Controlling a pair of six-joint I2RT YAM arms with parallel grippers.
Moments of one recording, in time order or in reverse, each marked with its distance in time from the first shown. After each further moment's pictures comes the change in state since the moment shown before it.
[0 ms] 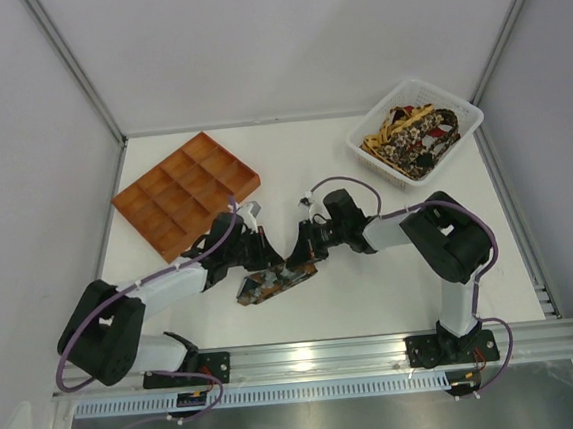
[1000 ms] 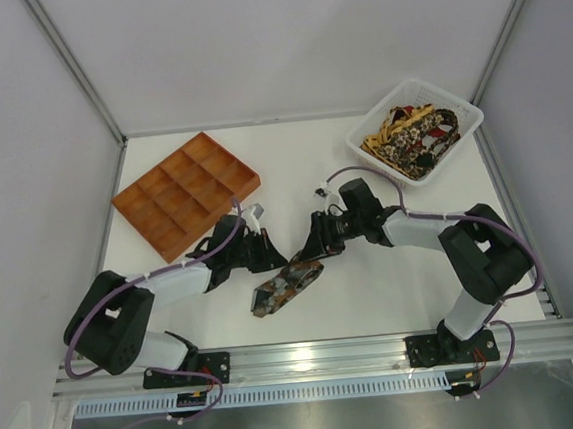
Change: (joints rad) left arm -0.006 0.096 -0.032 0.132 0.062 -0.042; right arm -0.069 -0.227 -0.009 -0.331 0.030 -0.112
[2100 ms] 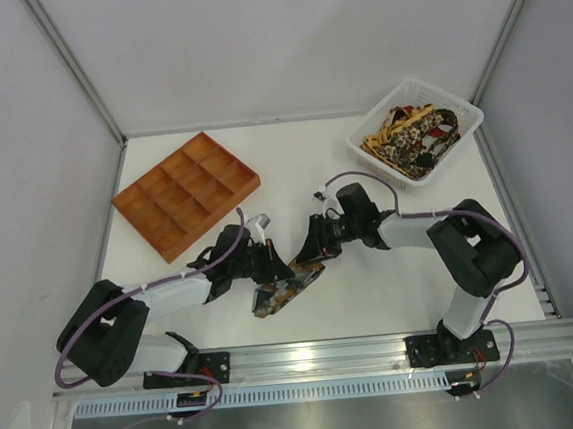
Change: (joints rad) left arm -0.079 -0.075 -0.061 0.008 0.031 -0.063; right arm 0.017 0.077 -0.026 0.134 -0.001 0.080
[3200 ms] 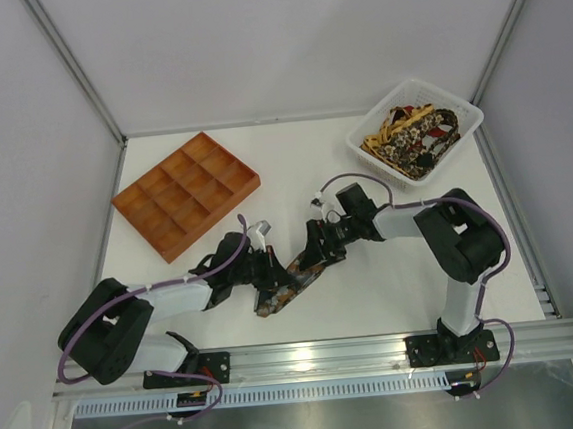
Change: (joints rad) left arm -0.020 0.018 -0.071 0.104 0.000 -0.017; right arm -0.061 0.099 0.067 -0.183 -0.130 -0.282
